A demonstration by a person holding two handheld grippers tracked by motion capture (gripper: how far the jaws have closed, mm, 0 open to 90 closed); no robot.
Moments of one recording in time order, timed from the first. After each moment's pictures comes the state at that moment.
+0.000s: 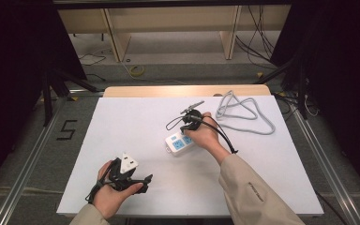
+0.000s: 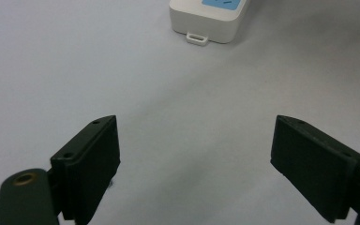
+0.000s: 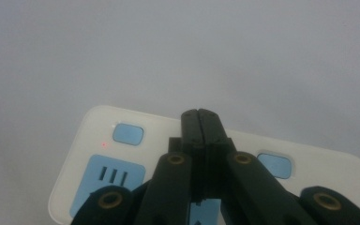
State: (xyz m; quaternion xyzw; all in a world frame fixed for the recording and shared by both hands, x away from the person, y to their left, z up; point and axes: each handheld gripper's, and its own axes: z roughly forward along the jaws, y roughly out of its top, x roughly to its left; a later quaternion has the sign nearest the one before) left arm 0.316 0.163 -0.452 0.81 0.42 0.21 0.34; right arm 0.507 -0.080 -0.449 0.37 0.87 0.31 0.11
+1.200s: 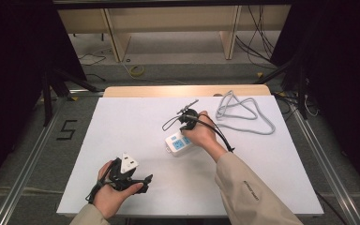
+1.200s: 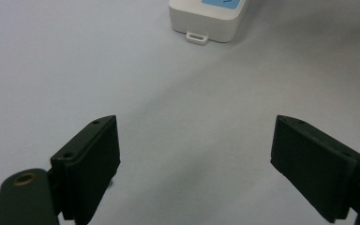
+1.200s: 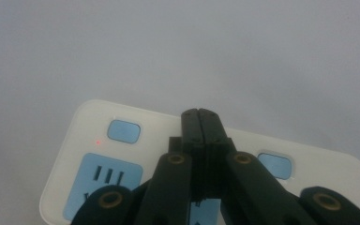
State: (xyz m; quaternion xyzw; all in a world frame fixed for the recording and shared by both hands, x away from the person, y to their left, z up) left arm 0.316 0.162 -0.452 0.81 0.42 0.21 0.34; right arm 0.510 -0.068 -0.447 0.37 0.88 0.27 0.12
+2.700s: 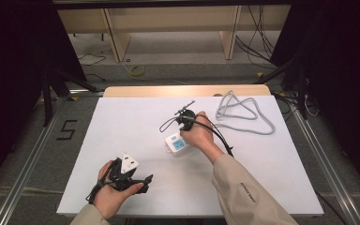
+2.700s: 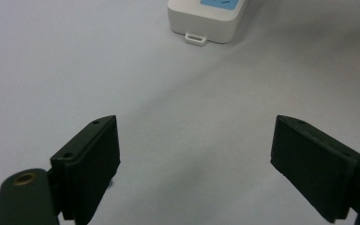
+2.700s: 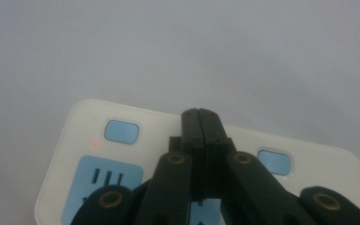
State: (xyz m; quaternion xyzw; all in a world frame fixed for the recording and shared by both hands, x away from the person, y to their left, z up) left arm 0.316 0.162 -0.452 0.81 0.42 0.21 0.34; right arm 0.506 -0.061 -0.447 0.38 0.88 0.25 0.14
